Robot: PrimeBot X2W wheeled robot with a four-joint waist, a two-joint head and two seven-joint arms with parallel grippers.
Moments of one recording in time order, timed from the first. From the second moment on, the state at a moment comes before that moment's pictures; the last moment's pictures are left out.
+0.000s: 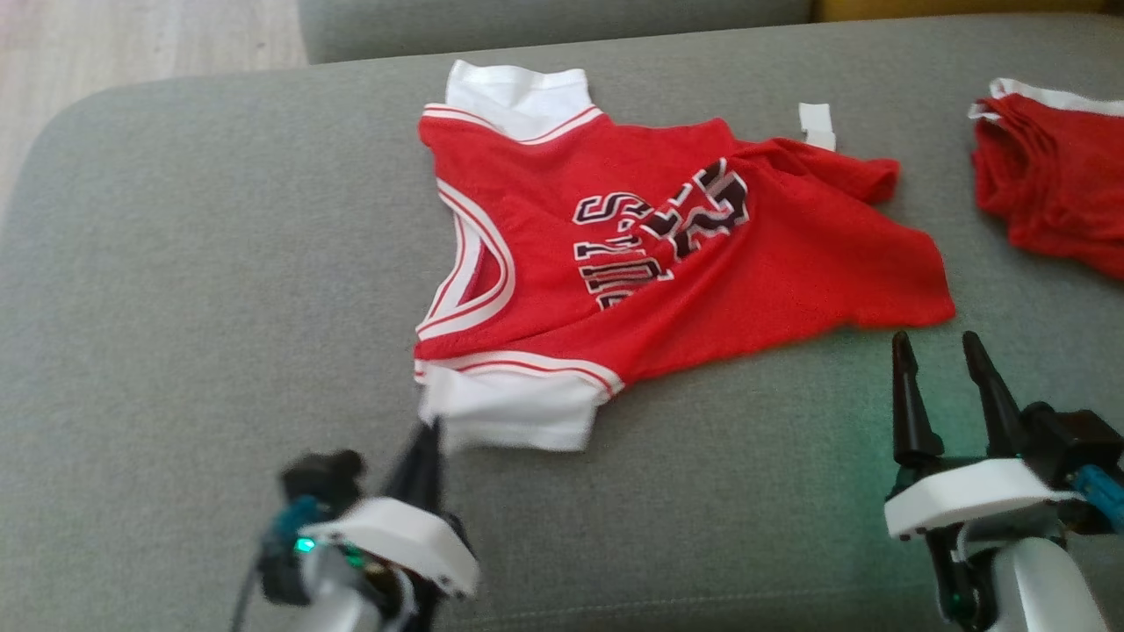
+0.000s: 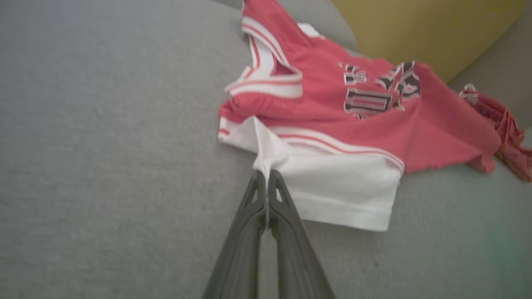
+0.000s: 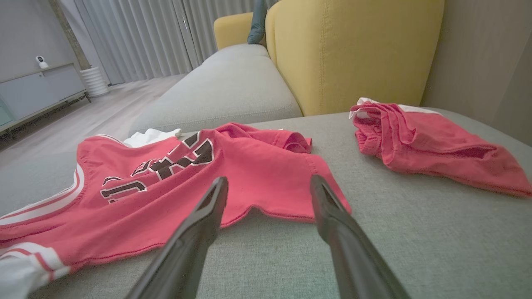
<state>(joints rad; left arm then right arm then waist) -0.07 0.06 -0.47 0.34 -0.52 0.14 -0.15 -0.05 -0.05 -0.05 0.21 0.14 0.12 -0.14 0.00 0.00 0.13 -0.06</state>
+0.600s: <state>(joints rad) 0.02 0.15 -0.35 0.07 -0.54 0.24 -0.19 -0.05 -0.04 -0.14 0.36 0.12 0.12 -0.01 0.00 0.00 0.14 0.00</state>
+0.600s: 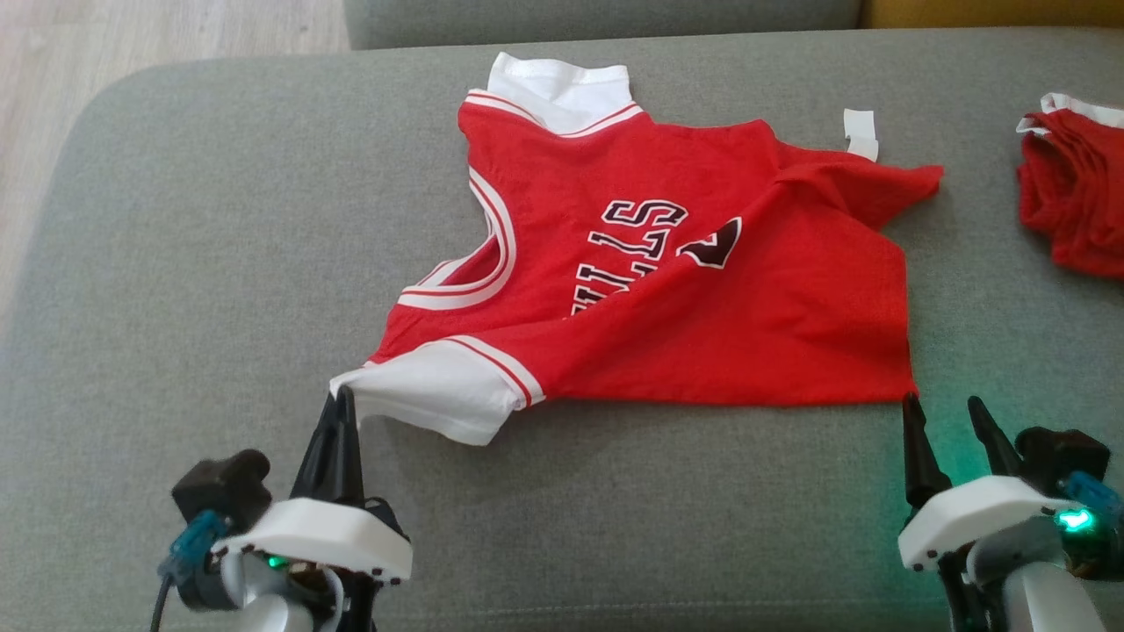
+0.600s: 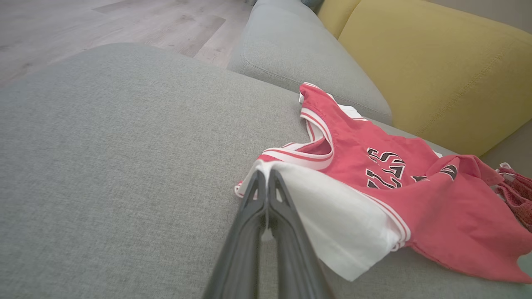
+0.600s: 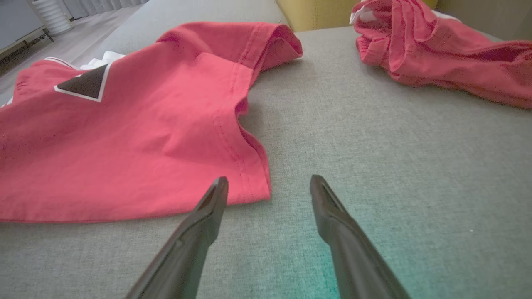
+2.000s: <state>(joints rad) -0.06 0.17 -0.35 -0.10 -0.51 0.21 -0.24 -0.21 -0.05 0.01 0.34 0.24 0.12 -0.18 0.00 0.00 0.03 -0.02</state>
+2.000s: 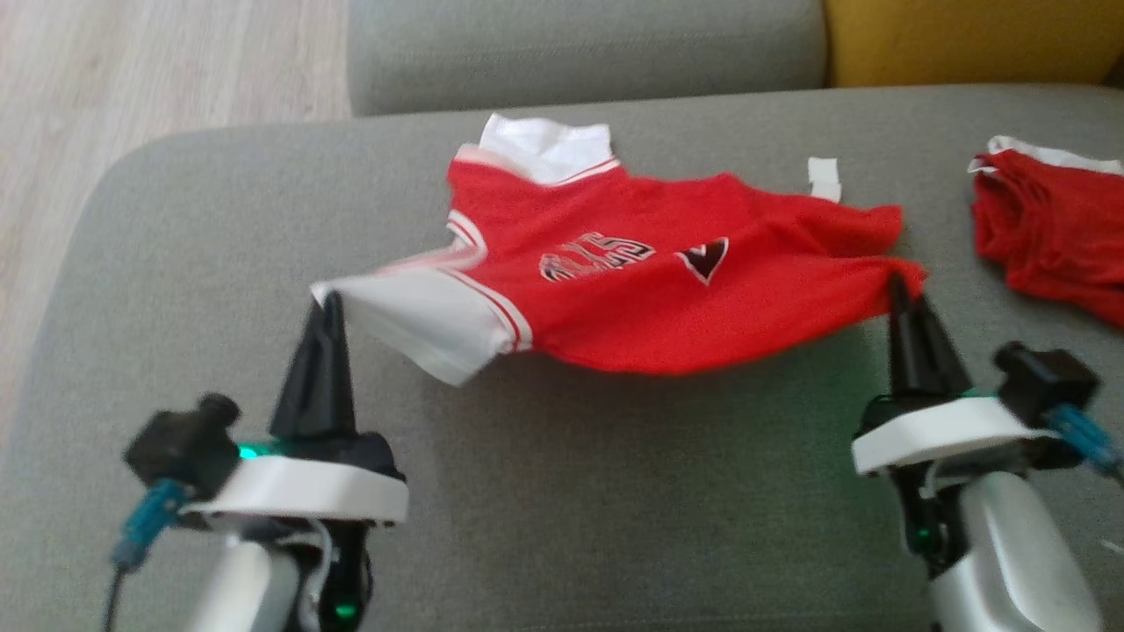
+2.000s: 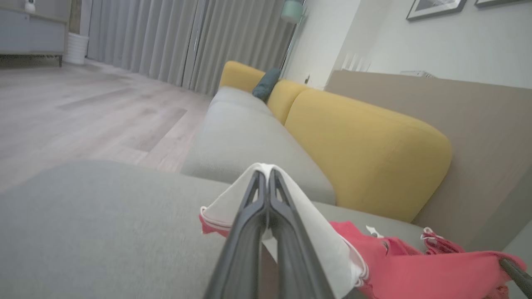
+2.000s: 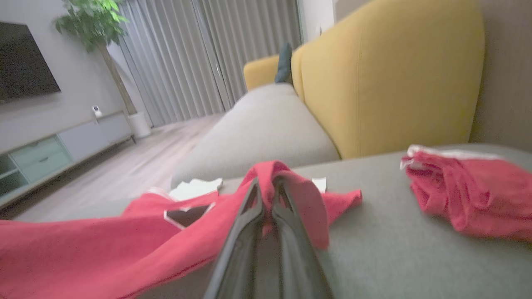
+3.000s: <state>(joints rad) -0.67 0.41 -0.26 -0.27 -0.36 0.12 0.01 -0.37 -0.12 -0.05 -0.29 0.25 0.12 0.10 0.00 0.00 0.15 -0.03</state>
